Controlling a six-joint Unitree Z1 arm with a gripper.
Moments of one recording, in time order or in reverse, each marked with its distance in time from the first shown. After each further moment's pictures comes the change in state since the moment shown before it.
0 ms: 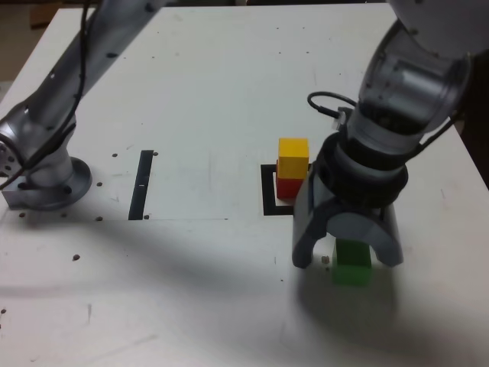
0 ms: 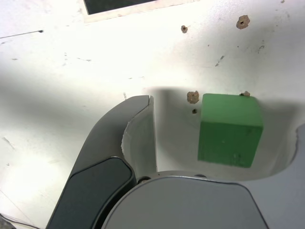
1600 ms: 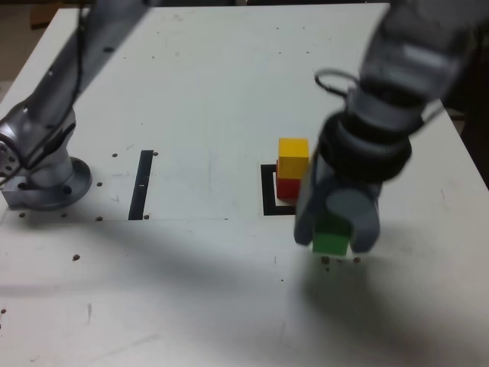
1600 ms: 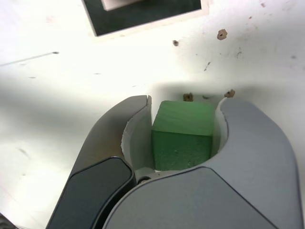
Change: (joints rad) arm 0.011 -0.080 -0.006 0.034 0.053 0.077
